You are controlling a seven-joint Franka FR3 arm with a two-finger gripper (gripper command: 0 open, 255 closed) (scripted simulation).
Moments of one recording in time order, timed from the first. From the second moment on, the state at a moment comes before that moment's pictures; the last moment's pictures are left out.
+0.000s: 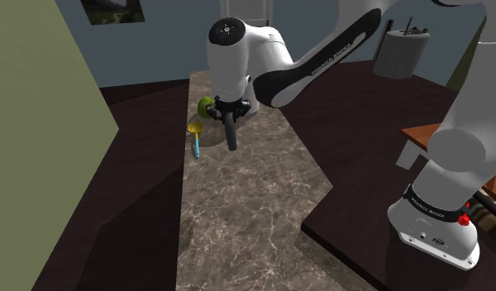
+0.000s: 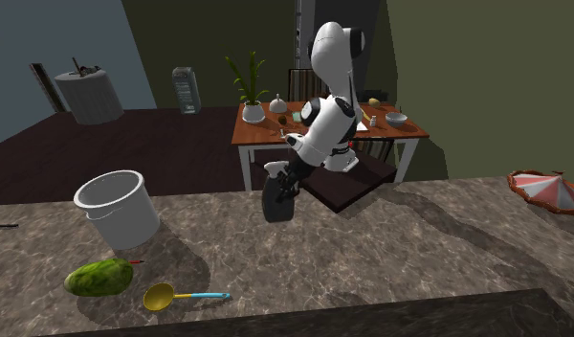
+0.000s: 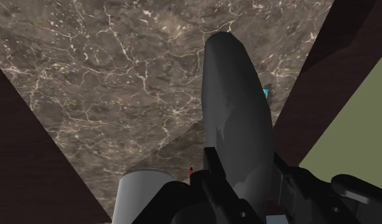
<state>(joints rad) -0.35 0.23 0.95 -2.02 -0.88 2.20 1.66</state>
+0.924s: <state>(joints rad) -0.40 0.10 1.00 -1.95 -0.70 2.13 1.50</state>
